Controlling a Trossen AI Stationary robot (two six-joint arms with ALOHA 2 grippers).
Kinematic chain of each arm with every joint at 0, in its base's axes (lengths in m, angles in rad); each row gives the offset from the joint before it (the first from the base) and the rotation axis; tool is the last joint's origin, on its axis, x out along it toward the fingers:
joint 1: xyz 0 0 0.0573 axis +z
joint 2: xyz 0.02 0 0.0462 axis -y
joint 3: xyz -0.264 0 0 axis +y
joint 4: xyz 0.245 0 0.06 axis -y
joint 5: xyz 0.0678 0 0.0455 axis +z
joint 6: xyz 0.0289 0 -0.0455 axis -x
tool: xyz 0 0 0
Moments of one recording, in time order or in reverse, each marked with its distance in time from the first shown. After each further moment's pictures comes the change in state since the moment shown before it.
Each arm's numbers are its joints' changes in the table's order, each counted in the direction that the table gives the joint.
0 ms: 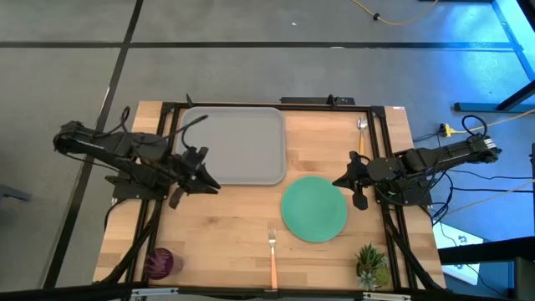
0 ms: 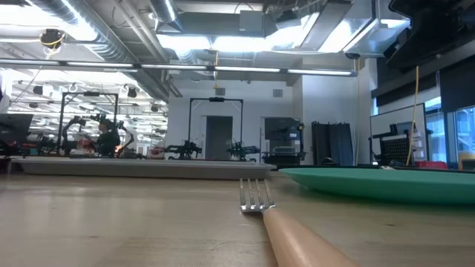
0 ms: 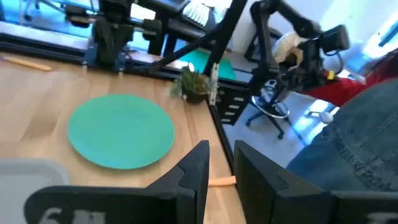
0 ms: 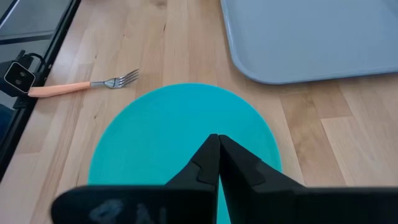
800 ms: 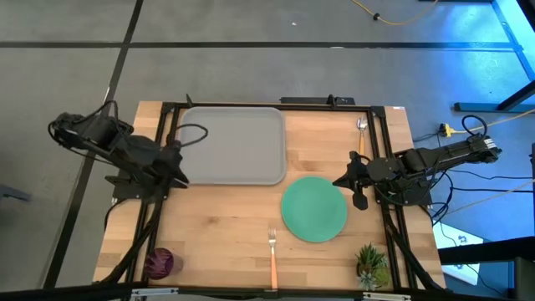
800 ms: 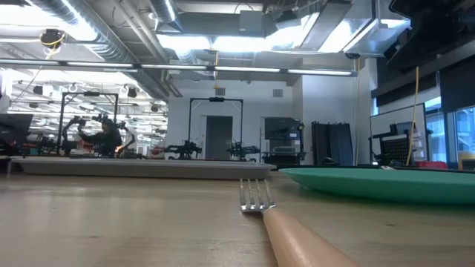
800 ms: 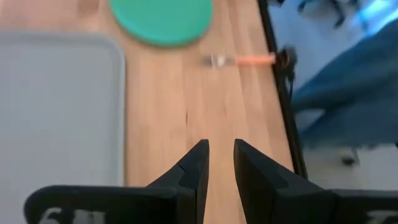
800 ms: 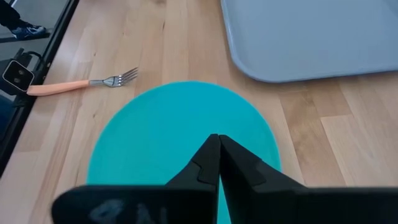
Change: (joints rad) left arm -0.123 -0.128 -0.441 -0.922 0.107 0.034; right arm 0.000 0.000 0.000 -0.008 -0.002 0.001
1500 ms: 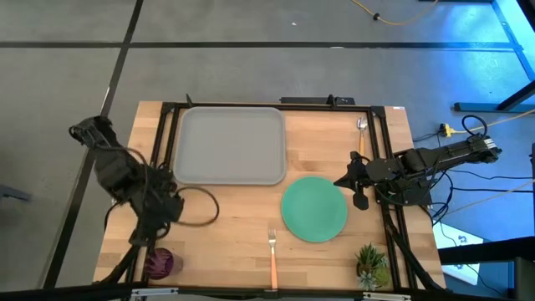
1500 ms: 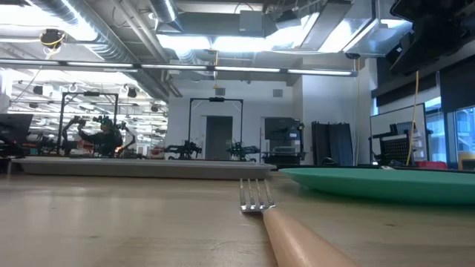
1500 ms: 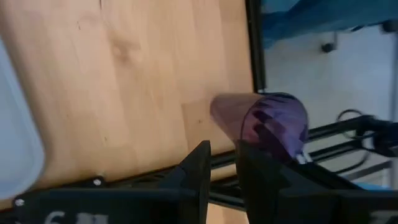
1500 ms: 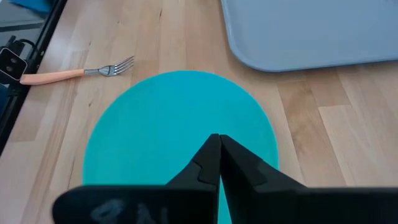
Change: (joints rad) left arm -0.407 -0.301 -0.082 -0.150 -0.120 0.309; right arm 0.000 0.000 0.000 -0.037 0.000 0.000
